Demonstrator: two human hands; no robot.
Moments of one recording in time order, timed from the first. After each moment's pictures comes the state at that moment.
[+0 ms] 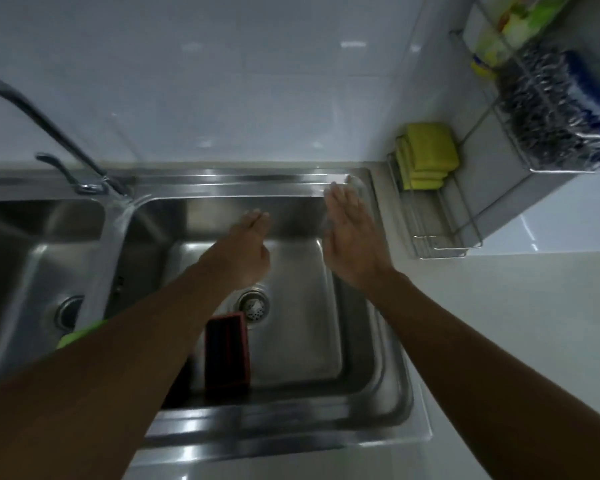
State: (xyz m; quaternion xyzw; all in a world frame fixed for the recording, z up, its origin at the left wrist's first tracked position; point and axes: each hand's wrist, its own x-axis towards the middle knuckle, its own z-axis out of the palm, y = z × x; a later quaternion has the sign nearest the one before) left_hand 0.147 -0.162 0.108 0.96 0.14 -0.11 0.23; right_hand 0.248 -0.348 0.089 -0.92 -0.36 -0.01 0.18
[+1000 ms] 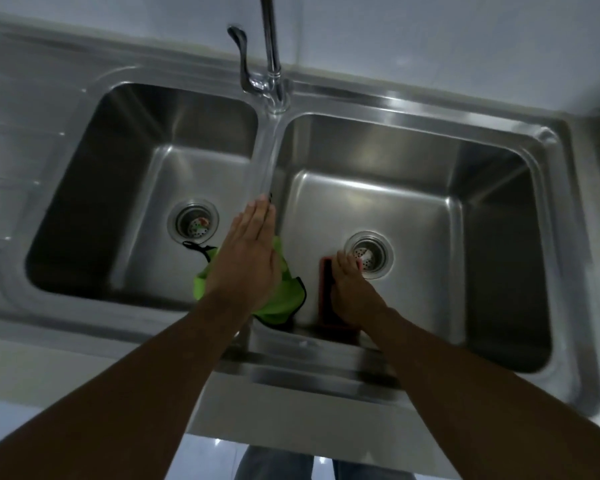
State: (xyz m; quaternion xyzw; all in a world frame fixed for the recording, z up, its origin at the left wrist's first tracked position) left_hand -0.070 -0.019 0.005 0.97 0.22 -0.03 0.14; right_hand 0.049 -0.201 -0.093 -0.86 -0.41 0.29 0.07
